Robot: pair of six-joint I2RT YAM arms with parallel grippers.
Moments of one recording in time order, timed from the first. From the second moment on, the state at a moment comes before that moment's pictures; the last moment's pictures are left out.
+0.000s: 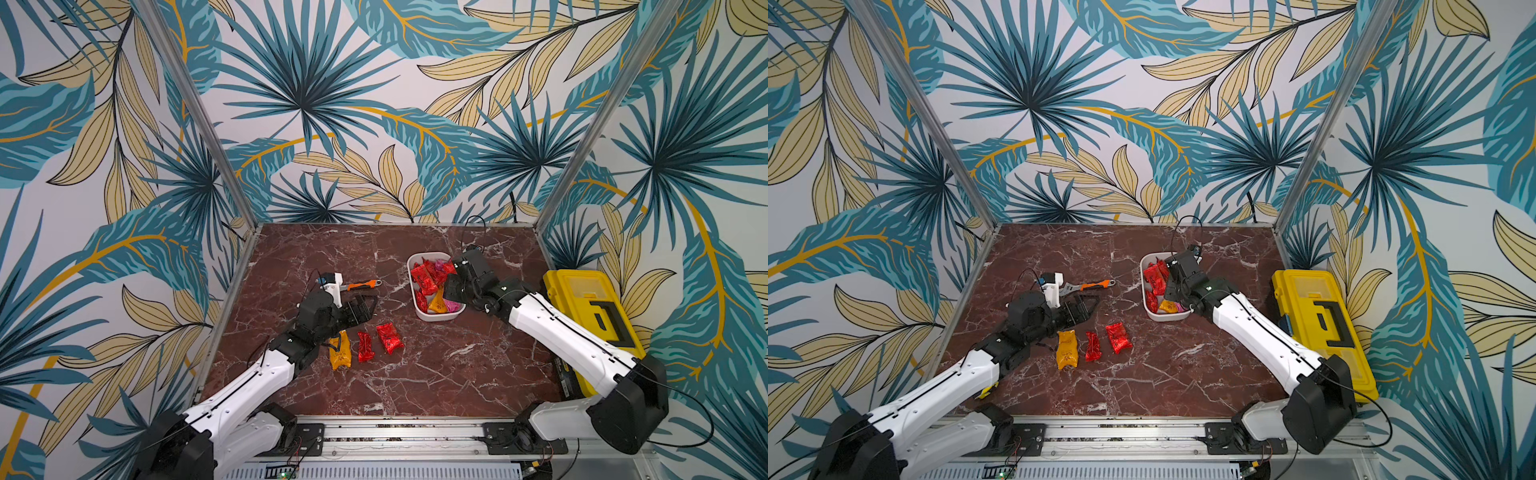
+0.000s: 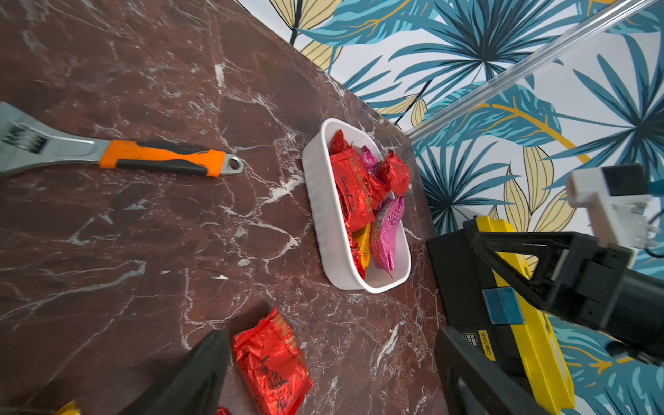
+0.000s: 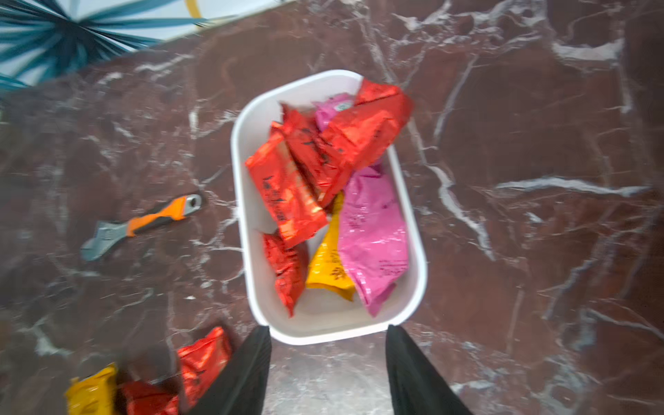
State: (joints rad) left arm -0.48 1.06 0.56 0.10 0.22 -0.83; right arm 0.52 1.41 1.19 -0.71 0.31 0.63
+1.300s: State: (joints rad) left arm -0.47 1.26 0.63 0.22 0.31 -0.83; right arm 0.16 1.91 1.43 -0.42 -0.13 0.92
